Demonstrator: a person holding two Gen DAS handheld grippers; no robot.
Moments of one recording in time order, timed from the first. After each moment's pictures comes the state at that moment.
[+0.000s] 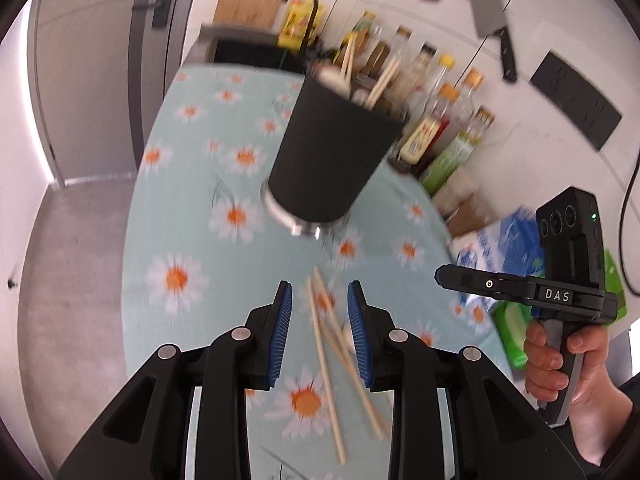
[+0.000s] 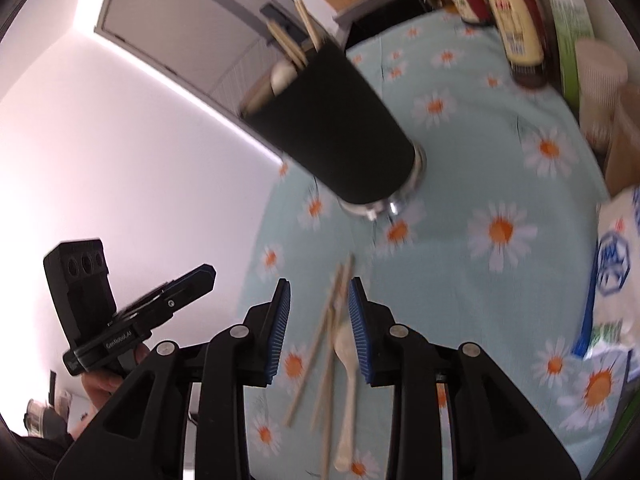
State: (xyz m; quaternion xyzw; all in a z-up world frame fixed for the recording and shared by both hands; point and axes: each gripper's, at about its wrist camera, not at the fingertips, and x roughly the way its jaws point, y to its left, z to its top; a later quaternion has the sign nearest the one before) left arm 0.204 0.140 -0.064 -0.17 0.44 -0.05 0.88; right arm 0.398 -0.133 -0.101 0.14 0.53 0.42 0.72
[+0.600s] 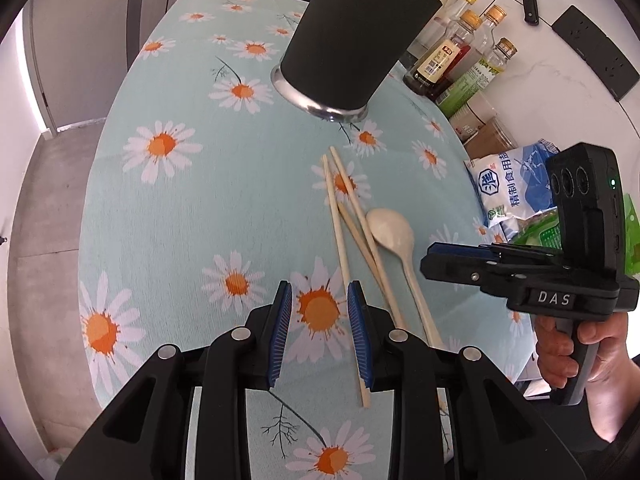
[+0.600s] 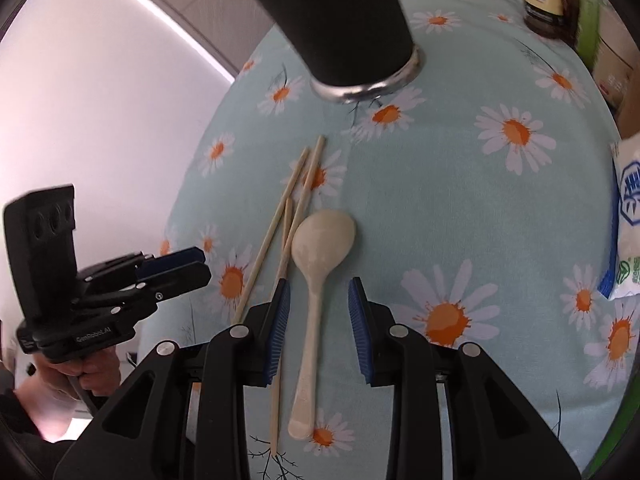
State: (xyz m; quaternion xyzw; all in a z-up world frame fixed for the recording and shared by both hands) left arm 0.174 0.133 -0.132 -0.19 0.51 -0.07 0.83; right arm 0.350 -0.092 -0.149 -0.01 0.59 0.38 0.71
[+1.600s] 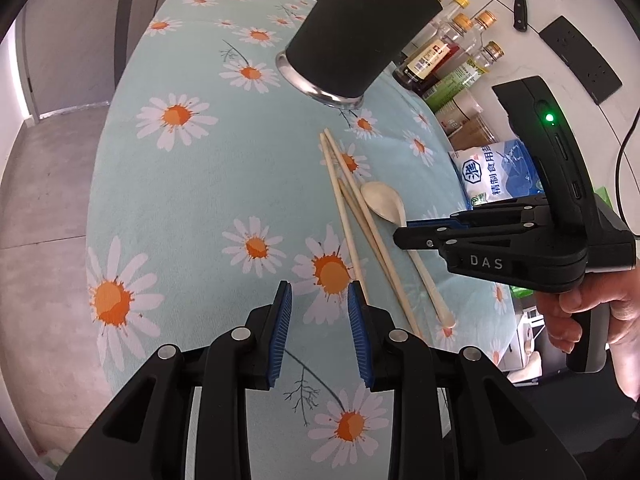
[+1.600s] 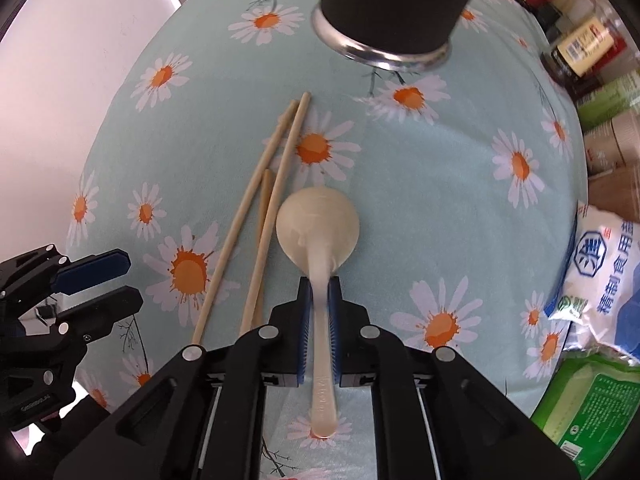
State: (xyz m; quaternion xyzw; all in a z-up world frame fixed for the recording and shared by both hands) left arm 0.157 0.152 -0.137 -0.22 0.51 -0.11 0.82; right arm 0.350 -0.013 -0.159 -0.20 0.64 0.26 0.70
